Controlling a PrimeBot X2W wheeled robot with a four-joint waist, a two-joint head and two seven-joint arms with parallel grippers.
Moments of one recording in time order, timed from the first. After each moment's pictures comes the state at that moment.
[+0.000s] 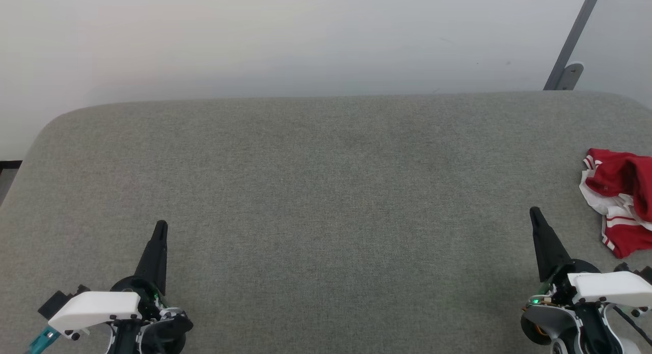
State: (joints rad) left arm -0.10 0.05 0.11 0.25 -1.61 -0.13 0.11; right arm -0.11 -0.05 -0.11 0.24 1.61 0.13 0.11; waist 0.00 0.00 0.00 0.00
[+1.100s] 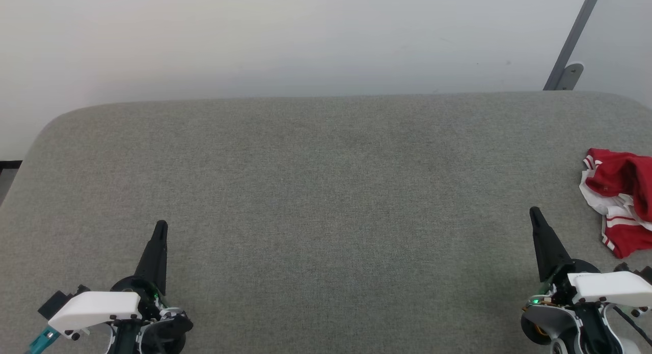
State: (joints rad) left arm -0.10 0.05 0.11 0.25 -1.61 -0.13 0.11; right arm -0.11 -0.05 -0.11 0.24 1.61 0.13 0.11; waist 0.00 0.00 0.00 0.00
